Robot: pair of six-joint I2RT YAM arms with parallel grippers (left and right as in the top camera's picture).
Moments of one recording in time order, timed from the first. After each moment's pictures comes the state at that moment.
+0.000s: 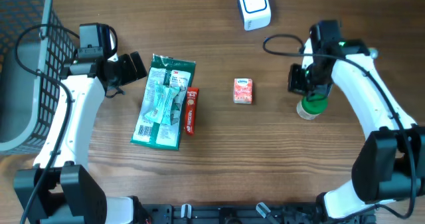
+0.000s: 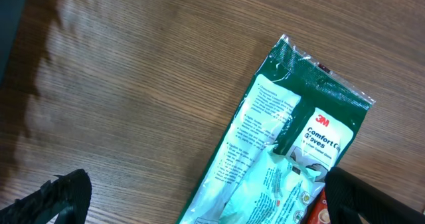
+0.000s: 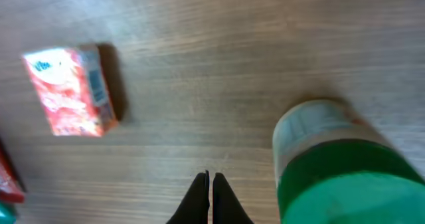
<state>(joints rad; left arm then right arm) 0.06 1.57 1.23 -0.80 0.00 -0.31 0.09 1.73 1.28 -1.01 -0.18 0.25</state>
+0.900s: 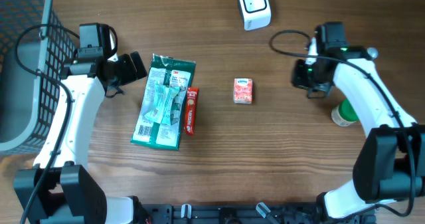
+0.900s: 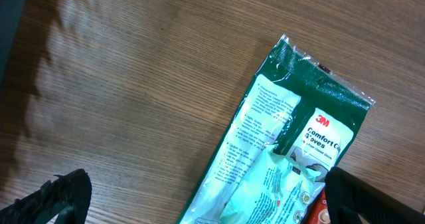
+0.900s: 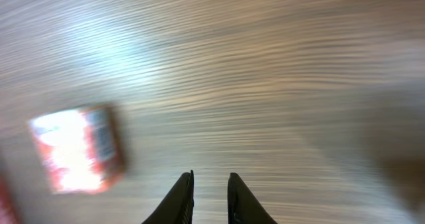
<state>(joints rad) 0.06 1.57 1.23 -0.80 0.00 -0.31 0.07 1.74 1.24 -0.82 -0.19 0.29</state>
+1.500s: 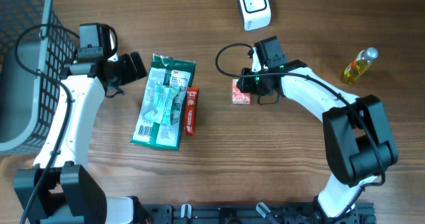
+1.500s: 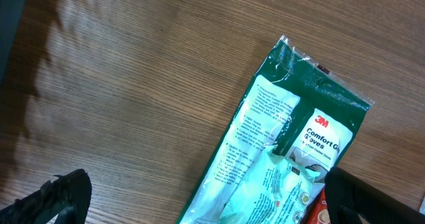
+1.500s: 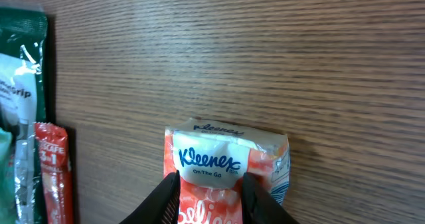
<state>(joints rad) 0.06 1.57 1.23 -0.79 0.00 -0.31 0.36 1.91 1.15 -0.40 -0.30 0.44</state>
